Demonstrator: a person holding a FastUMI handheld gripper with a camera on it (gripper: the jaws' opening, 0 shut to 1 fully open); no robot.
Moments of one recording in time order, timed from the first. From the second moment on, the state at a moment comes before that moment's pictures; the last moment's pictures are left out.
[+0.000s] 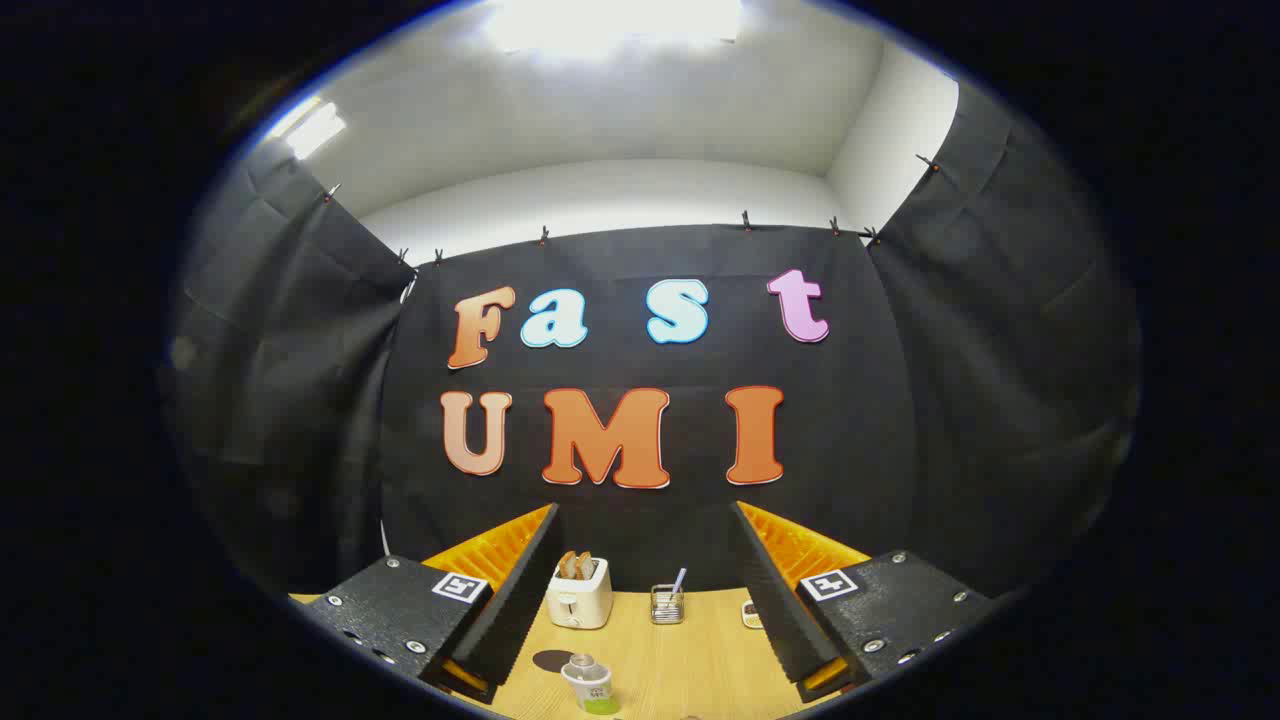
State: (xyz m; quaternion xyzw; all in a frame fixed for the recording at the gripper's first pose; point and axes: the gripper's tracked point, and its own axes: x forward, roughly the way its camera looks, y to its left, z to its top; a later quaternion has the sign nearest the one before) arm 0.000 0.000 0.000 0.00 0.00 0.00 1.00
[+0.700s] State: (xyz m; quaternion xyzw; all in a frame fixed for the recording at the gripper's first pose) arm -0.007 0.015 0.004 0.00 -0.01 0.02 1.00
